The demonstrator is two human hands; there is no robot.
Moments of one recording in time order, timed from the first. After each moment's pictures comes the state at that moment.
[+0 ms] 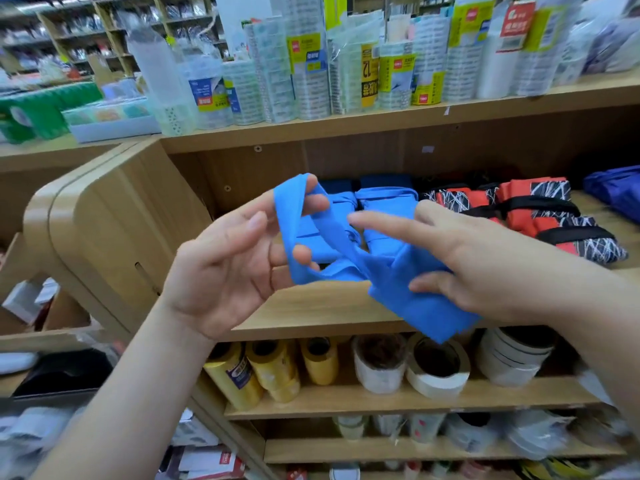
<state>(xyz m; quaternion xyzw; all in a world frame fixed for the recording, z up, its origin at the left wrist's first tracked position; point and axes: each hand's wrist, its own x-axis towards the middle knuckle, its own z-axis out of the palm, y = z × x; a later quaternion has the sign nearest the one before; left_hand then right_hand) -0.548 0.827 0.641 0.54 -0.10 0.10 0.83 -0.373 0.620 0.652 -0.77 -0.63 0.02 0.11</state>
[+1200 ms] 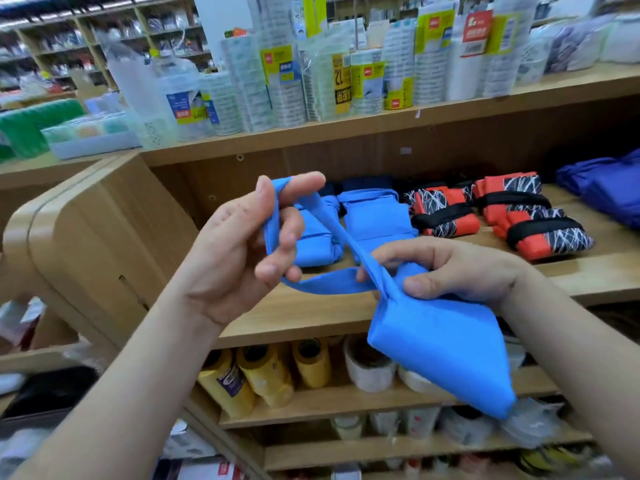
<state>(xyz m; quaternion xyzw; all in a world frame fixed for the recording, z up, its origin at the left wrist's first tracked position) -0.524 0.796 0.656 0.58 -0.04 0.16 0.79 -0.336 0.624 0.609 -0.43 -0.55 0.53 0.48</state>
